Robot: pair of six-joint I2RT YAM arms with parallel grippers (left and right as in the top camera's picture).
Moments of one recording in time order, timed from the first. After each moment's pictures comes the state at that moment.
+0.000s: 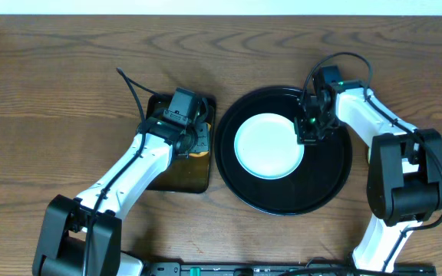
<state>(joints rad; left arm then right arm) -0.38 1.59 0.99 -0.58 0.05 -0.43 0.16 2.00 1.30 -0.87 -0.26 0.11</state>
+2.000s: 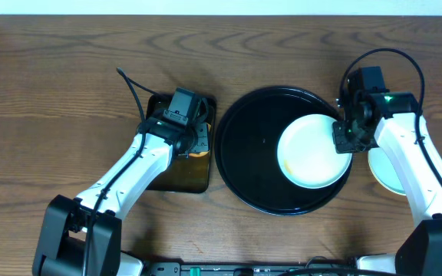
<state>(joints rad) -0.38 1.59 0.99 -0.58 0.05 -0.43 0.09 1.58 1.23 -1.09 0.16 0.04</state>
